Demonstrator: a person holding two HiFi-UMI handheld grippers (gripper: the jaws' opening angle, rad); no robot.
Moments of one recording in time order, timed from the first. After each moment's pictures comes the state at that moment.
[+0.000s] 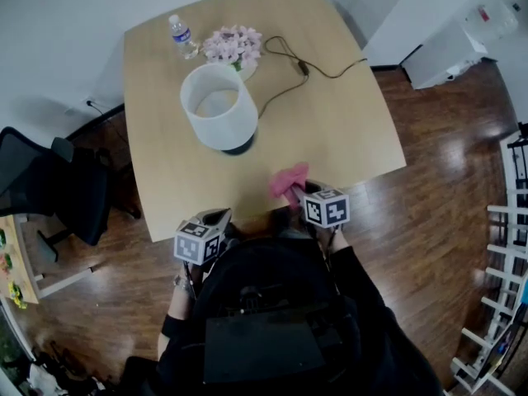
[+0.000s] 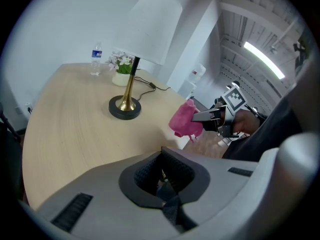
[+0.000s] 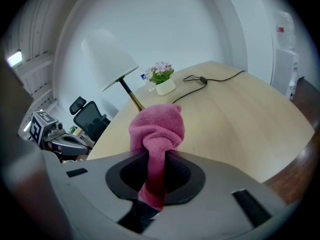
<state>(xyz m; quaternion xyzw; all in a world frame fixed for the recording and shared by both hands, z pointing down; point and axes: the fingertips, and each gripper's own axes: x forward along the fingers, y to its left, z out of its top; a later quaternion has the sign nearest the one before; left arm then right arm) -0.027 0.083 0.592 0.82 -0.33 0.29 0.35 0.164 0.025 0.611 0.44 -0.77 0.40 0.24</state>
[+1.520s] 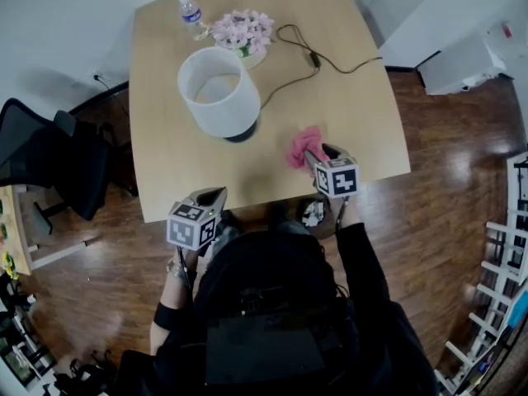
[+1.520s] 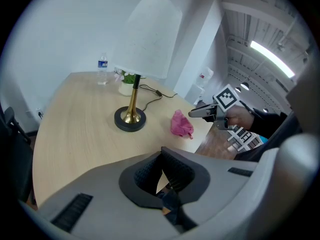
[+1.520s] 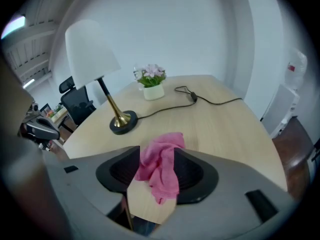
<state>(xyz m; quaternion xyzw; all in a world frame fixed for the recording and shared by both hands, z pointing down) -0.018 0.056 0.564 0.81 -0.39 0.29 0.34 0.224 -0.051 0.601 0.47 -0.76 0.31 0.34</state>
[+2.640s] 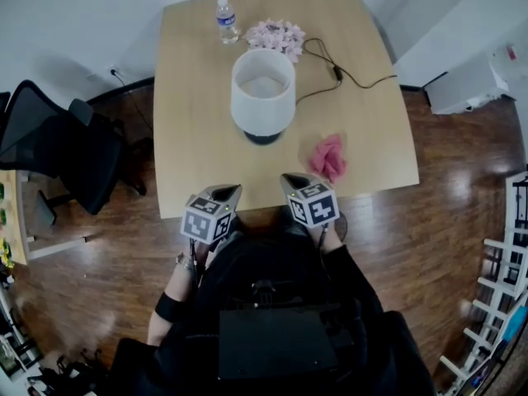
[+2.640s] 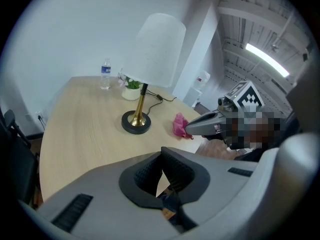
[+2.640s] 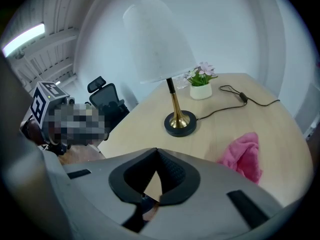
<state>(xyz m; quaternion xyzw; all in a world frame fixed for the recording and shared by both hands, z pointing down) -0.049 0.053 0.556 0.82 -0.38 0.27 0.33 0.058 0.020 0.570 0.35 -0.83 0.31 0.31</state>
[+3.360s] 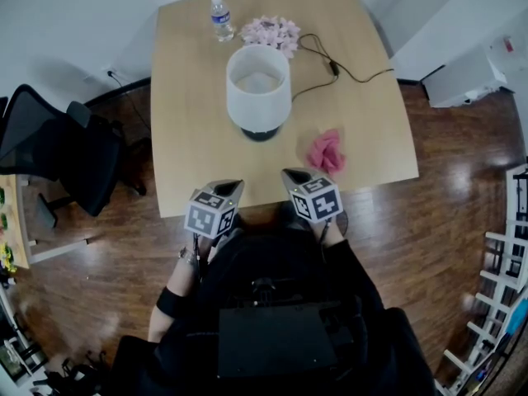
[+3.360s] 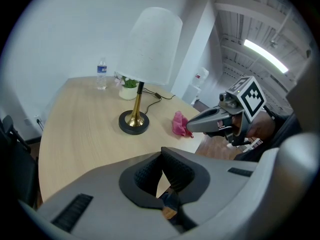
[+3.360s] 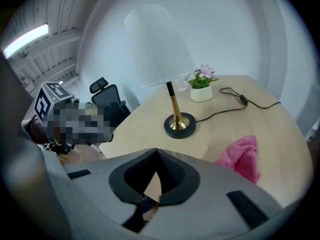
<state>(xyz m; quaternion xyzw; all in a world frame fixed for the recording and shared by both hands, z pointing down) -0.041 0.048 0.562 0.82 -0.38 0.29 0.32 0.063 0.017 0.568 0.35 -0.83 0.30 0.31</state>
